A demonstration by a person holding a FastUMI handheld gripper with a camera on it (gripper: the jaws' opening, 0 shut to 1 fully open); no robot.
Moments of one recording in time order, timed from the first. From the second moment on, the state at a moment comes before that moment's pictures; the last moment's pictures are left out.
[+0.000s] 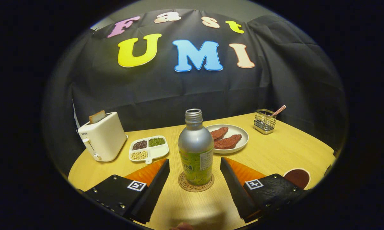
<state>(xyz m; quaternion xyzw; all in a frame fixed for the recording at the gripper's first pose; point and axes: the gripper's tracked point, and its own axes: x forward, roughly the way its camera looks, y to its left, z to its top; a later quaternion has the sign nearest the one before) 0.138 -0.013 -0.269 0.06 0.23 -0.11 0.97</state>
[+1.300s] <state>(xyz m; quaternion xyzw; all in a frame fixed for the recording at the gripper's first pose) 0.034 0.023 -0.064 0.04 0.09 0.00 1.00</state>
